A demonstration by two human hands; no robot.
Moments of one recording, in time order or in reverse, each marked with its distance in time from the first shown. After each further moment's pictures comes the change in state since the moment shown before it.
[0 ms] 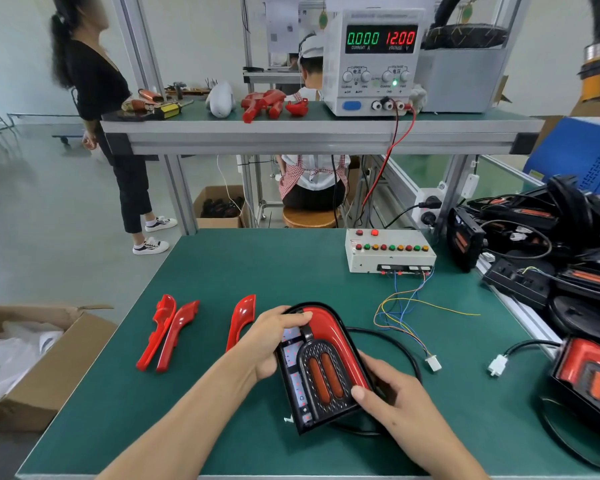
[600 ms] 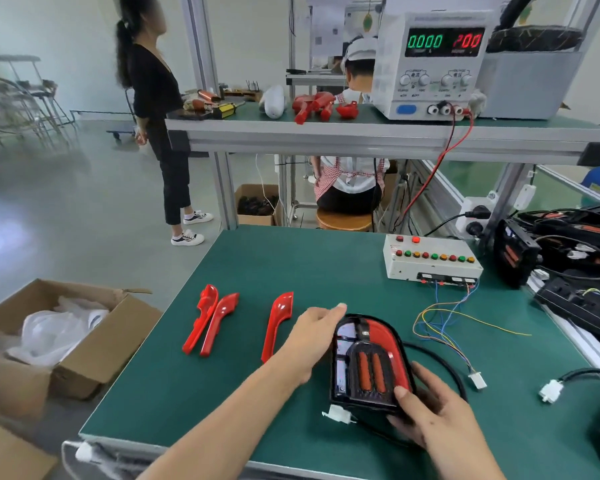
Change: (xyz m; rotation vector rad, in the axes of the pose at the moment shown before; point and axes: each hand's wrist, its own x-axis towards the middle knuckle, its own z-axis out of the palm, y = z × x) left_hand -0.009 -0.004 0.008 0.411 0.238 0.074; right_hand 0.000 0.006 0.028 0.513 0.364 0.350
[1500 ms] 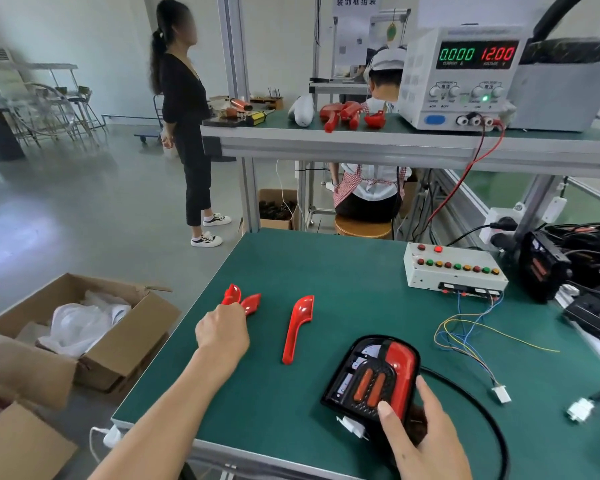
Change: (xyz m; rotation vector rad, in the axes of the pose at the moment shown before) left_hand 0.002 -0.032 -0.154 1.266 0.532 -0.140; right_hand -0.051 0.001 0.049 -0.618 0.140 -0.186
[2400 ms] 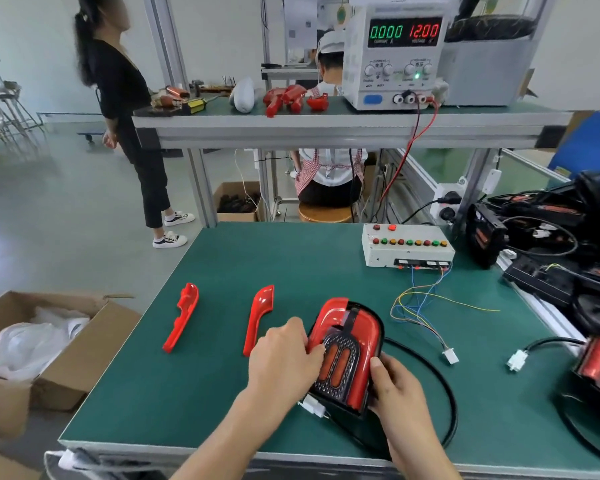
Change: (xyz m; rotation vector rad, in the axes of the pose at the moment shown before) left_hand -0.118 0.111 0.001 -0.504 0.069 0.399; right_hand 0.044 0.026 -0.001 0.564 -0.077 0.177
